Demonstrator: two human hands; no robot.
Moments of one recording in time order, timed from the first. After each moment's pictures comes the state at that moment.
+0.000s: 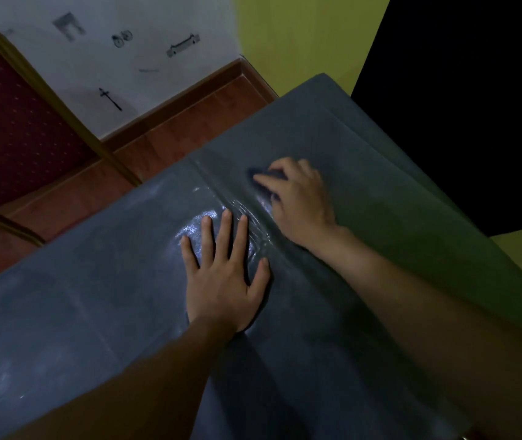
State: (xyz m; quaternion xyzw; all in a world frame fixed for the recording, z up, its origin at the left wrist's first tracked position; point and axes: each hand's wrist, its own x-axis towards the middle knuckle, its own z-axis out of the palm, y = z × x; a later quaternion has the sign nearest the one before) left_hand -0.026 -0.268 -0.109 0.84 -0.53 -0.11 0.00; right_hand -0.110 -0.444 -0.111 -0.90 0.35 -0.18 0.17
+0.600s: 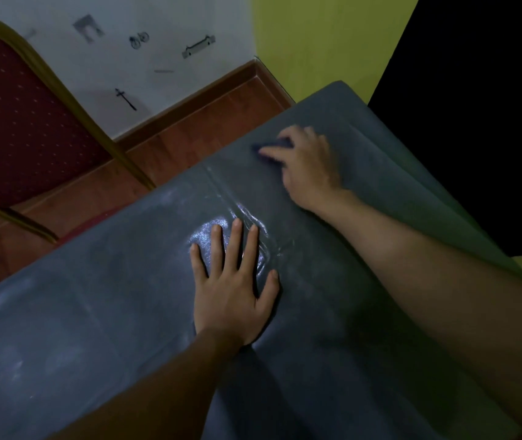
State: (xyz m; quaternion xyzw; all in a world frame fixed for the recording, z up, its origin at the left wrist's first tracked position) left_hand -0.028 -0.269 -0.106 0.84 -0.52 -0.12 -0.02; right_hand -0.069 -0.509 -0.117 -0.92 0.34 -0.17 0.13
